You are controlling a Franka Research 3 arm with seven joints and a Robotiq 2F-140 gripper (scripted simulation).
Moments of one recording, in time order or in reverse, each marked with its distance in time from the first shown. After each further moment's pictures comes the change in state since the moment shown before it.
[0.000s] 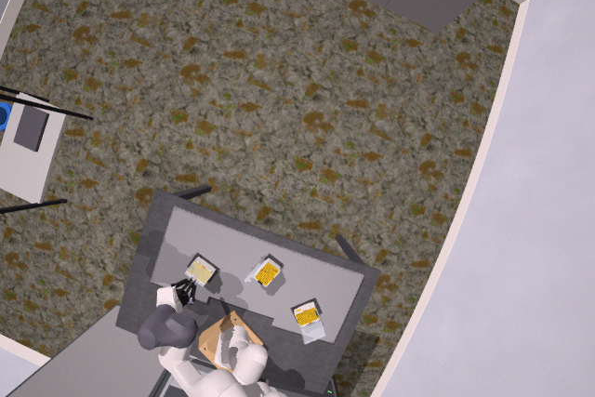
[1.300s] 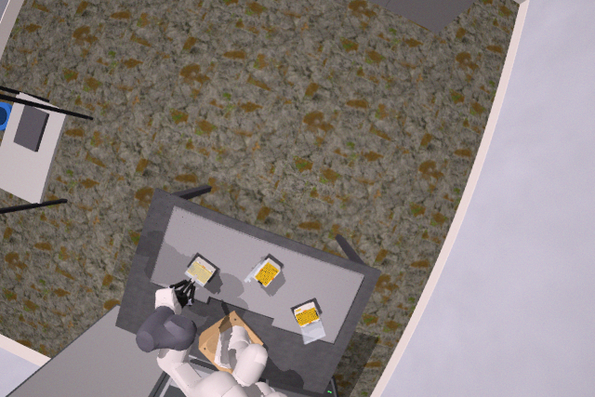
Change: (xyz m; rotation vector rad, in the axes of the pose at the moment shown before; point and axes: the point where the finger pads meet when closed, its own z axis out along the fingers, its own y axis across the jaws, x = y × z) arm -0.001 0.000 -0.009 0.002 -0.001 0.004
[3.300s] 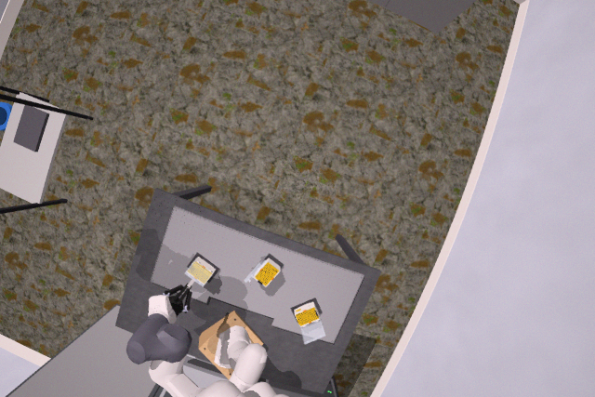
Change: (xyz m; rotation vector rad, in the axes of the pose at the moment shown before) arm 0.000 0.002 -0.044 -0.007 0.001 0.006
